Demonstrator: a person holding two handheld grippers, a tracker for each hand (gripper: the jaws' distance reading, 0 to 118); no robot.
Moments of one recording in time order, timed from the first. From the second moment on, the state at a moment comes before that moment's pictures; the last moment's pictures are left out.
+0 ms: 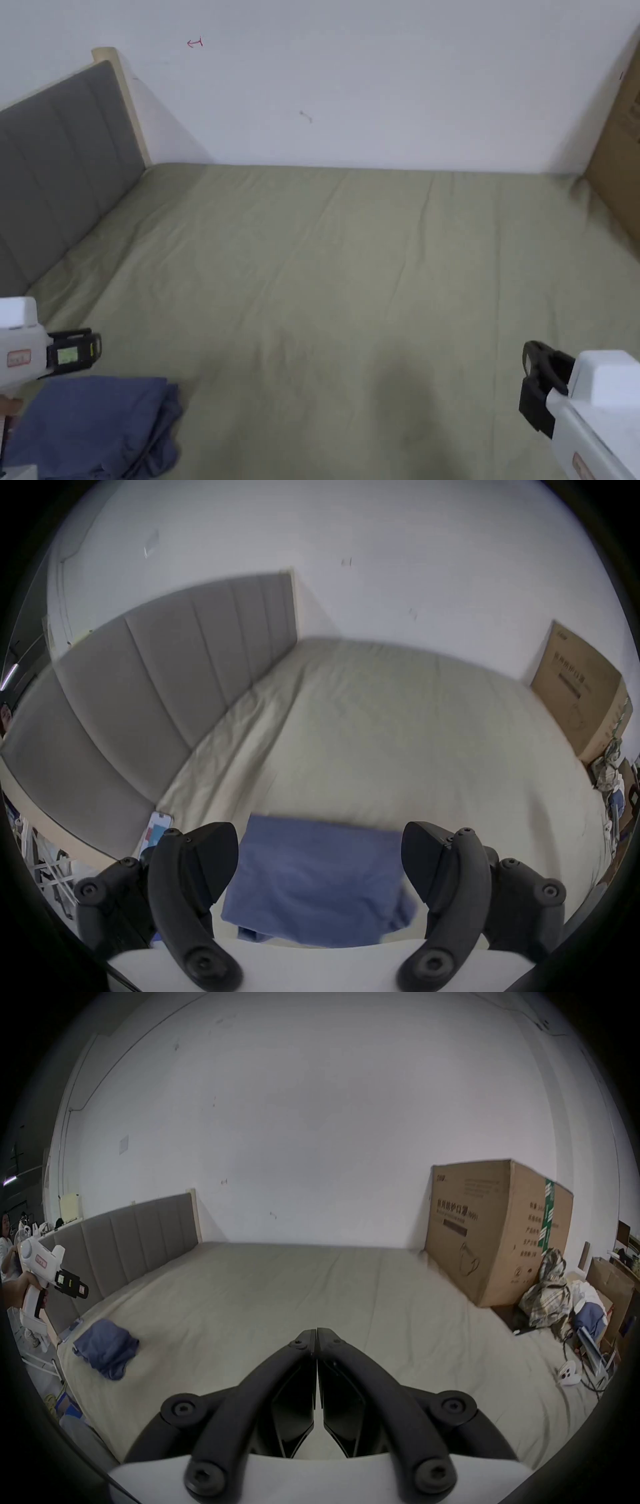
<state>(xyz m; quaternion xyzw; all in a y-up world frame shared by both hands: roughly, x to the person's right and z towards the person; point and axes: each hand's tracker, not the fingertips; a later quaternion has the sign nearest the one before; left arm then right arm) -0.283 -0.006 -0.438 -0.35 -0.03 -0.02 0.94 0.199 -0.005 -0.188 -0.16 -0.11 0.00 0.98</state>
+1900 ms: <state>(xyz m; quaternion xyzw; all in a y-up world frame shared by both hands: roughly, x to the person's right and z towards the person) -0.032 0.044 -0.253 -0.02 -0.16 -0.02 0.99 0.275 0.080 -0.100 -0.02 -0.17 0.03 0.98</state>
